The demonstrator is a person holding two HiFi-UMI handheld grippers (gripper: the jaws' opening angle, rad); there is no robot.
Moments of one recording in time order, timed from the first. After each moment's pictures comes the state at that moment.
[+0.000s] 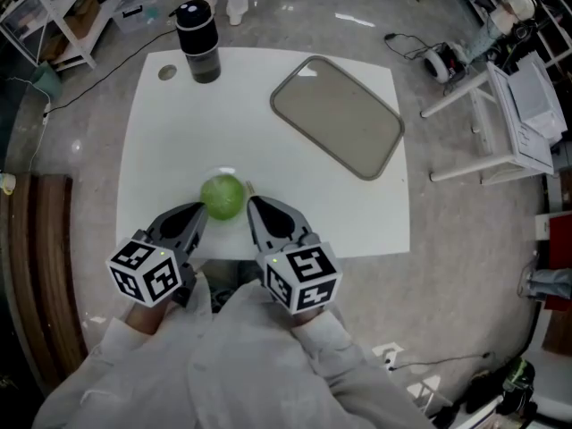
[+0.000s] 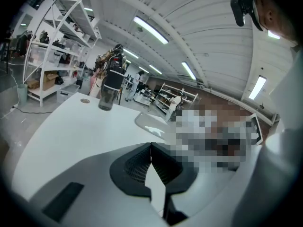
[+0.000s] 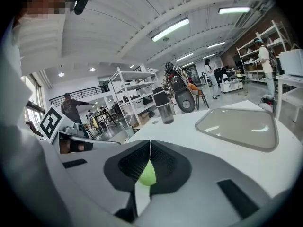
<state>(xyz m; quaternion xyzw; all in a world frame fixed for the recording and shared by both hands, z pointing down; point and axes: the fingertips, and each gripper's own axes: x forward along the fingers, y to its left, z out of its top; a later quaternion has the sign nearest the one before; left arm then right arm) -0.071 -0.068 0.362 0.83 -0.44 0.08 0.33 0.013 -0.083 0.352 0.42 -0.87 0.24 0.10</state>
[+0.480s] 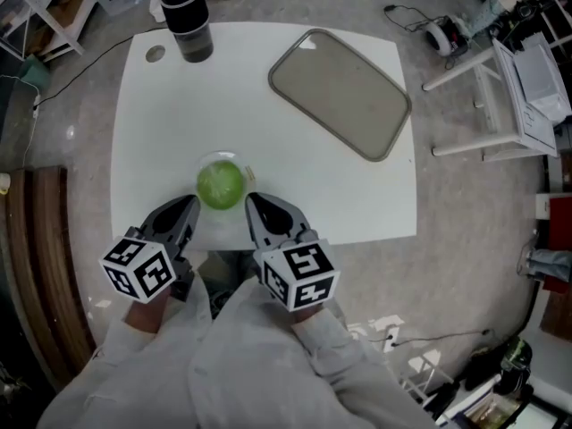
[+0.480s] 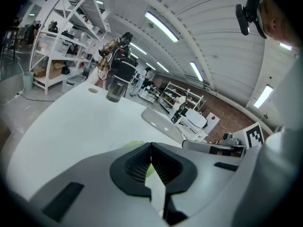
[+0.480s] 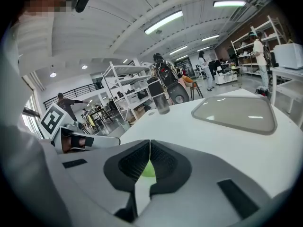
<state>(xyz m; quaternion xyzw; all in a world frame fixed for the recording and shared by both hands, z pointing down) -0.089 -0.076 0.393 0.81 -0.45 0.08 0.38 0.007 -0.081 0.388 0.43 -0.85 0.28 0.13</state>
